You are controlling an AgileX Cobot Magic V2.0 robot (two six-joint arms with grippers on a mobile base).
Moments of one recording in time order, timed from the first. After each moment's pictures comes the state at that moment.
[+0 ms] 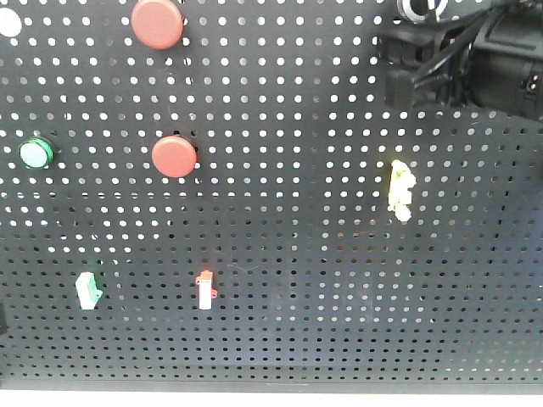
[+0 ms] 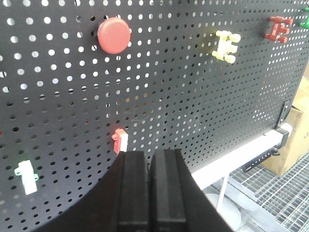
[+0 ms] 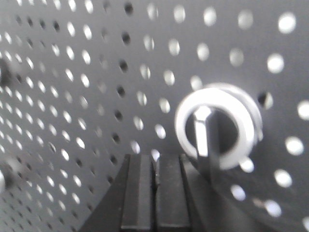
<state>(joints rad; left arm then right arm) -0.34 0.62 -0.83 -0.71 0.51 0.59 0.31 1.29 -1.50 0.75 0.33 -0.86</state>
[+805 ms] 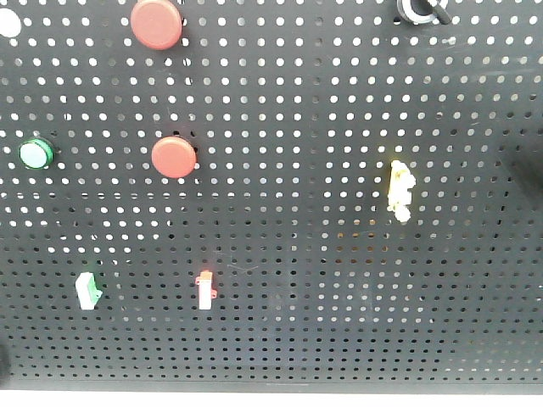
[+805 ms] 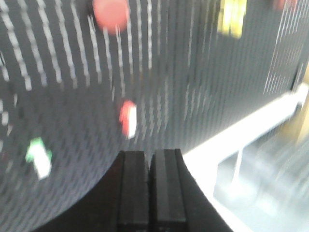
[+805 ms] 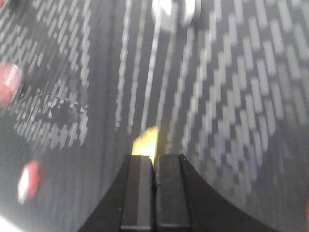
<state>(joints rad) -0.34 0.59 -0.77 -0.54 0.60 0.59 0.30 0.70 -0.94 0.39 0.37 -0.53</state>
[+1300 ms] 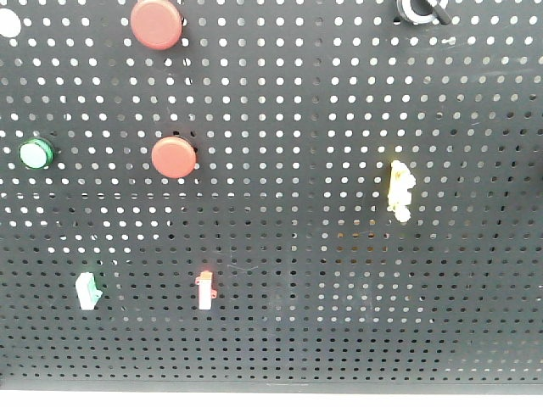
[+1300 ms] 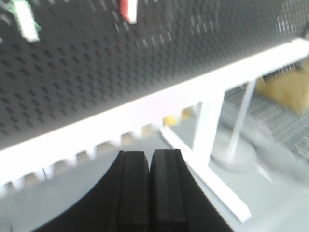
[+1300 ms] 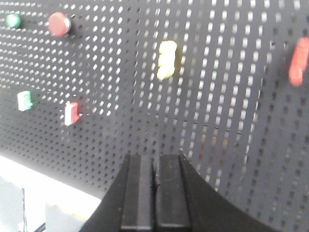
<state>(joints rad) -0.34 0.22 -0.36 -0.53 0.55 0.49 0.30 0.07 -0.44 0.37 0.41 -0.43</state>
